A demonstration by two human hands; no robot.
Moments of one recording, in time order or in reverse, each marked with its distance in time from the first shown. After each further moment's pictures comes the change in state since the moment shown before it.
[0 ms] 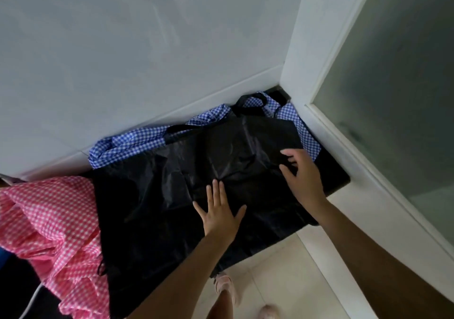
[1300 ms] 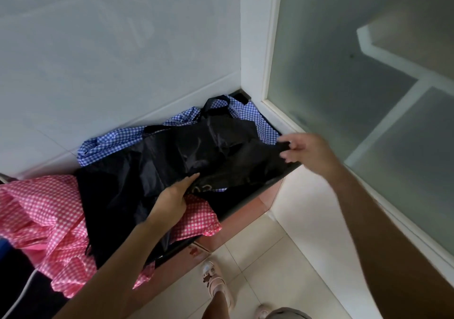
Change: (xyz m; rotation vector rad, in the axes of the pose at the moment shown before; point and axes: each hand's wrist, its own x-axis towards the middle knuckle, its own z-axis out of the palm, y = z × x) left_hand -0.064 -0.038 -0.070 -0.257 0.192 0.464; right_hand -0.040 -0.016 -0.144 0.321 -0.192 0.257
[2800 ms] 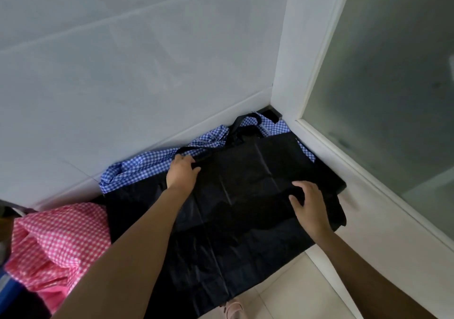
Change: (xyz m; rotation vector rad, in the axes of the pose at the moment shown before) left_hand 0.141 -0.076 -0.055 0.166 0.118 -0.336; right_hand 0.031 0.072 0.136 -0.381 0.310 0.013
